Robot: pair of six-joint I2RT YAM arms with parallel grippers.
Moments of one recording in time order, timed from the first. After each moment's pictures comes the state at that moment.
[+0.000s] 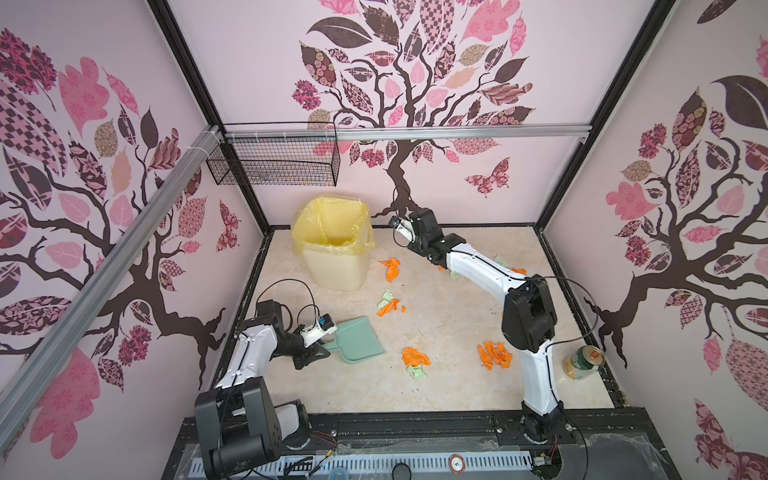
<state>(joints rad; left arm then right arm) 0.27 1.22 0.67 -0.97 0.64 1.35 0.60 2.17 1.90 -0.32 0.43 -0.79</state>
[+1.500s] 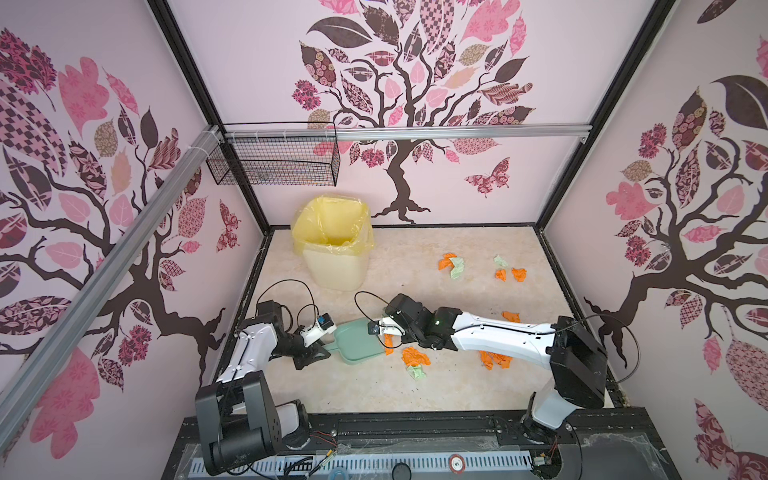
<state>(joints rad) 0.28 1.25 0.67 -0.97 0.63 1.34 1.04 1.68 1.22 -0.46 0.47 -0.76</state>
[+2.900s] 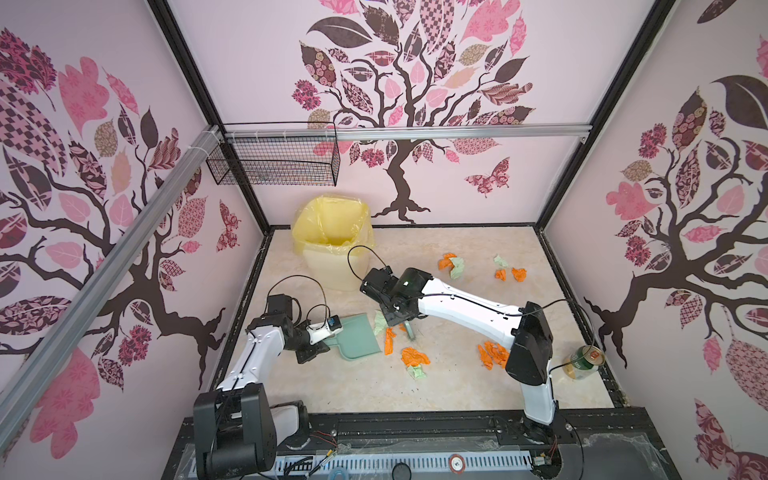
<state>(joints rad) 0.15 1.21 0.65 -0.82 0.48 1.34 1.04 2.01 1.90 -1.20 0.36 0.60</state>
